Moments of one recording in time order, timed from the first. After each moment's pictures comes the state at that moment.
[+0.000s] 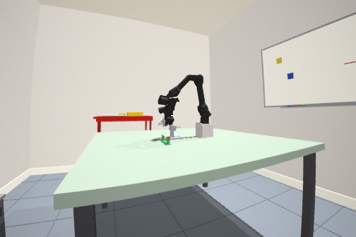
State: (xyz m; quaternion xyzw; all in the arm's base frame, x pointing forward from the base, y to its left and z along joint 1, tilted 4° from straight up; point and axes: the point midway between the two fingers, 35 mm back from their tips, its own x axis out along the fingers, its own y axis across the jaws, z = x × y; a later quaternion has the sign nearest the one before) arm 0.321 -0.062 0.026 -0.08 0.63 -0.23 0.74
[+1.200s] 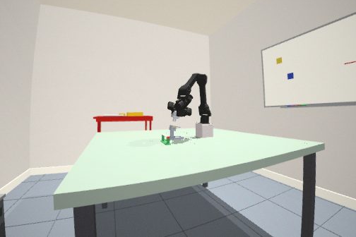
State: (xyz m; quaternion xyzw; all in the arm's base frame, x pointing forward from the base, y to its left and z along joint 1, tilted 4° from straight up) arm 0.257 -0.011 0.086 -0.65 0.68 0.12 0.32
